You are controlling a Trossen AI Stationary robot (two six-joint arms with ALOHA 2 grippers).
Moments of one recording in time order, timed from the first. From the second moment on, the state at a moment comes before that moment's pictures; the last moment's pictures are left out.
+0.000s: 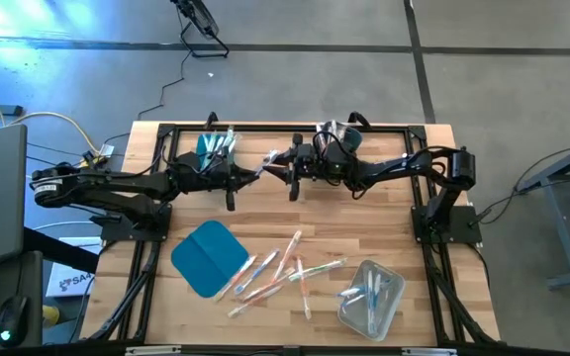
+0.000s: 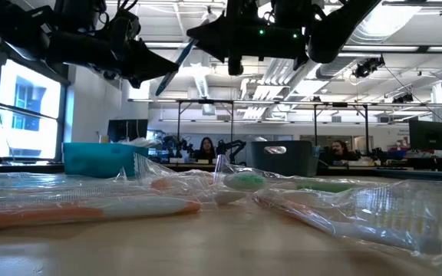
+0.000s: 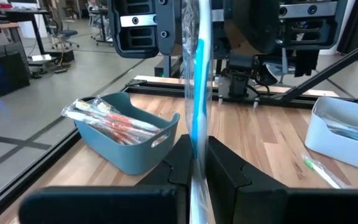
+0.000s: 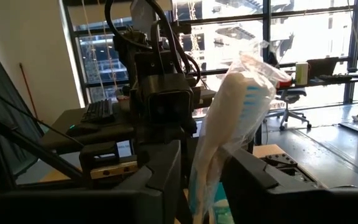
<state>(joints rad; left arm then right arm) 0.29 1.08 0.38 0.68 0.11 -0.01 -0.22 1.78 1.00 0.94 -0.18 0.13</state>
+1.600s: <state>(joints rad) 0.29 1.08 0.38 0.66 0.11 -0.01 -0.22 1.78 1.00 0.93 -0.18 0.10</state>
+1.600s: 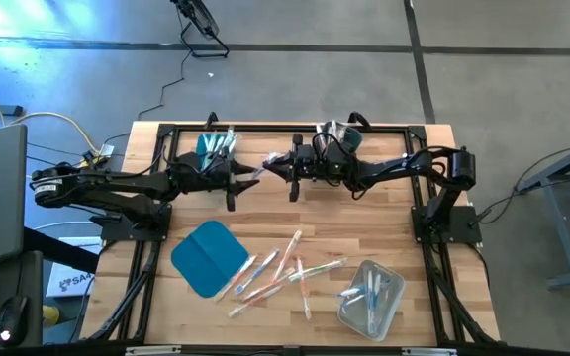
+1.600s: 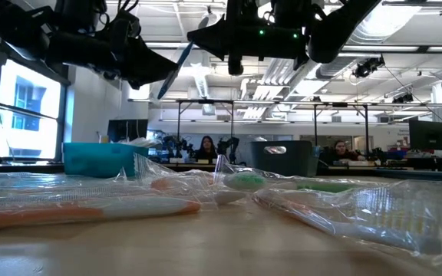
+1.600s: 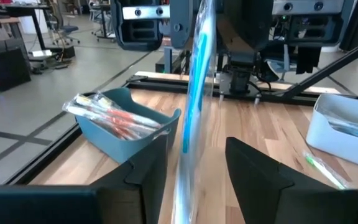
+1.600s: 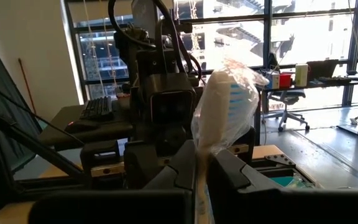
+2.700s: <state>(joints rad) 0.29 1.06 0.38 0.49 0.11 0.06 -0.18 1.25 1.00 -0.12 0.00 0.29</state>
